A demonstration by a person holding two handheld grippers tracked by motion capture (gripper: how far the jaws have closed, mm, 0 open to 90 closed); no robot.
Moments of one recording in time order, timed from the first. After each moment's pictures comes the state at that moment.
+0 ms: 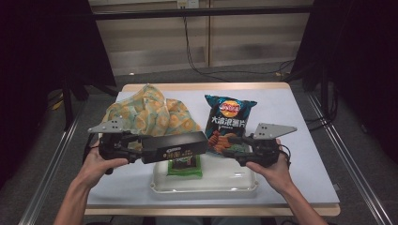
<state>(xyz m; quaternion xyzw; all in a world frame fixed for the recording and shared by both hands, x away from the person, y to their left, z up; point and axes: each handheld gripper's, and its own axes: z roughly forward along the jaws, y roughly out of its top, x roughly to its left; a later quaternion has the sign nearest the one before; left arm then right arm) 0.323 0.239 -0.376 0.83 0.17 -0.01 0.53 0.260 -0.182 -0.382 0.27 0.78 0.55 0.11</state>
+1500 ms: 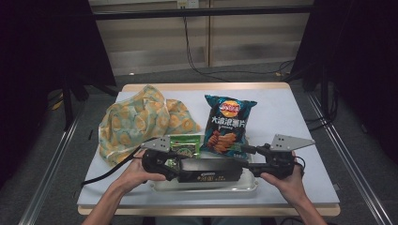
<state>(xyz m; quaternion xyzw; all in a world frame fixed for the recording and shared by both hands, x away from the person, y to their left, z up) 0.315 0.151 -0.433 0.87 0.08 -0.08 0.49 0.233 -0.210 -0.396 0.29 0.77 0.56 0.11</state>
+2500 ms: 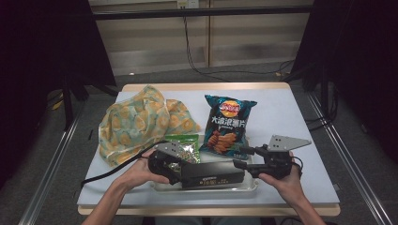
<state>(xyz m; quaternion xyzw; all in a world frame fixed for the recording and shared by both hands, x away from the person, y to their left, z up) 0.318 0.131 -0.443 0.90 0.05 -0.11 0.41 0.236 -0.208 -0.402 0.30 0.77 0.55 0.11</state>
